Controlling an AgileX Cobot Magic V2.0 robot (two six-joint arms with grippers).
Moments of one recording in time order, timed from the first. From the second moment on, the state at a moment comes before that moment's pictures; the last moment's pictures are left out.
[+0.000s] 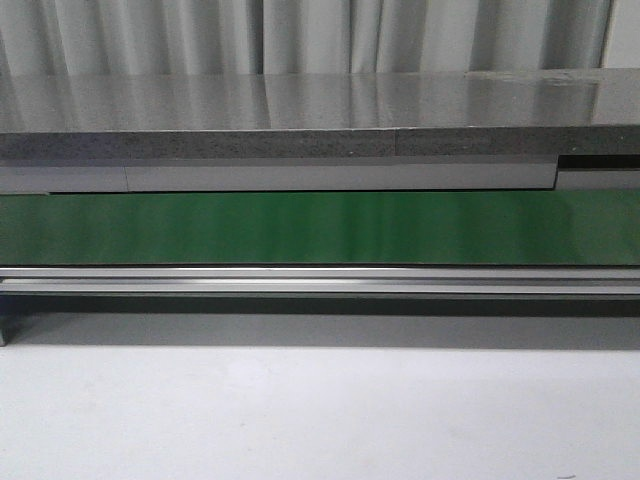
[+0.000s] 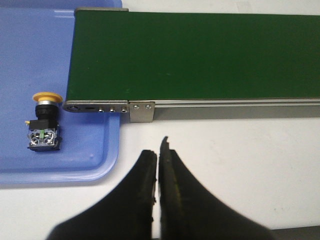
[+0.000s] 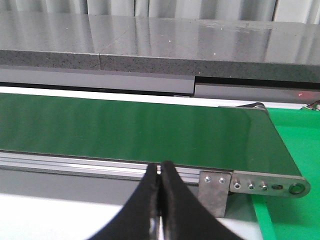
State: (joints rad) left arm -0.08 0.76 -0.79 -0.08 0.89 0.06; right arm 0.07 -0.01 0.03 -0.03 0.14 0.07
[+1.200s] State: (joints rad) left arm 0.16 1.11 -0.80 0.06 0.90 0.05; right arm 0.07 -0.01 0.03 -0.03 0.14 0.07
